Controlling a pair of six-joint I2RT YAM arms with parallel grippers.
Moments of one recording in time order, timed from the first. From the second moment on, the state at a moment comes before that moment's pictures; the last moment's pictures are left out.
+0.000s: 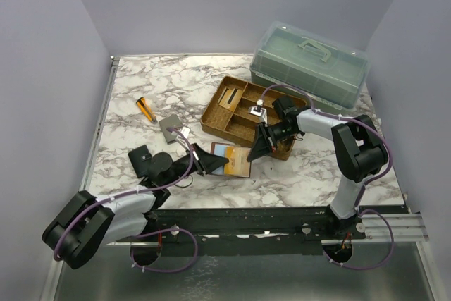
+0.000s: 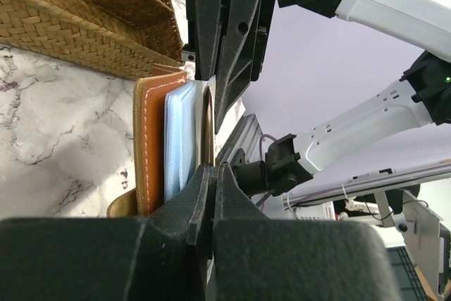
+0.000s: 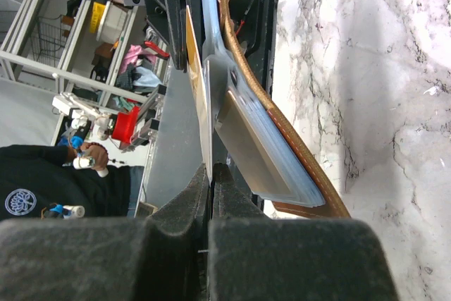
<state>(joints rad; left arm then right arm) -0.63 1.09 0.11 1.00 0.43 -1.10 0.41 1.84 1.08 -0.57 -1.48 -0.34</state>
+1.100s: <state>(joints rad) -0.49 0.81 0.15 0.60 0.37 -1.04 0.41 1.89 1.06 -0.55 -1.32 -0.31</state>
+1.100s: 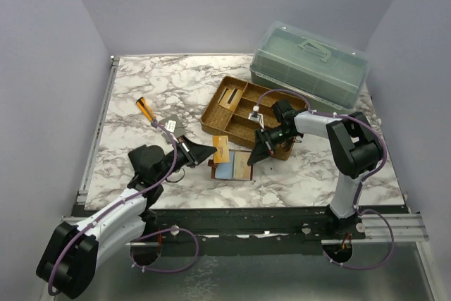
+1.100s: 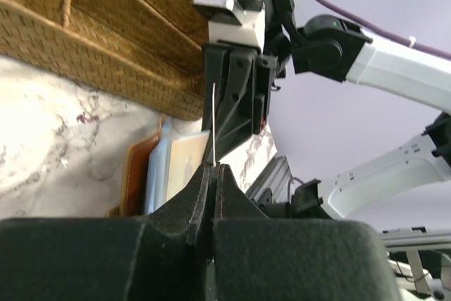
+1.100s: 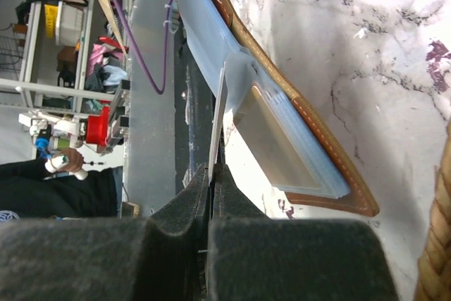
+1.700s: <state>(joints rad) -0.25 1.48 0.86 0.33 0.47 -0.76 0.43 1.89 1.06 -0.54 -1.25 -0.31</state>
